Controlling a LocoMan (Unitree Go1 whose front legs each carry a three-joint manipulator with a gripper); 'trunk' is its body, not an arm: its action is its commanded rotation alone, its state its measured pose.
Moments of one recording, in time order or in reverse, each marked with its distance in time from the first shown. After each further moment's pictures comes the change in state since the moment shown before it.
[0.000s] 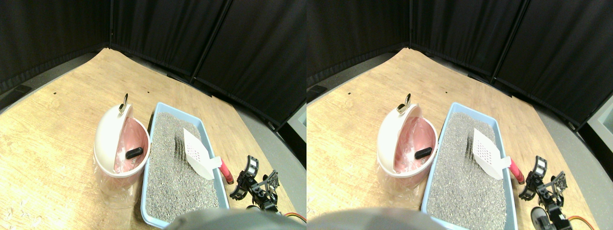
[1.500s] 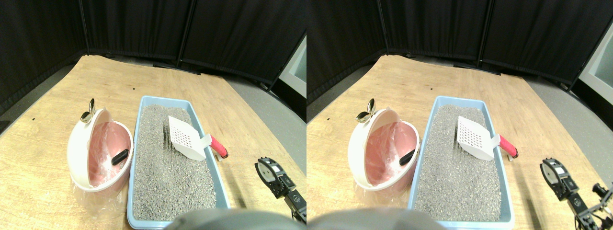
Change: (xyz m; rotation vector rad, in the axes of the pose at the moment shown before) right arm -0.101 -0.027 0.012 -0.095 -0.370 0.176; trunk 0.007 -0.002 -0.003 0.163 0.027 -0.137
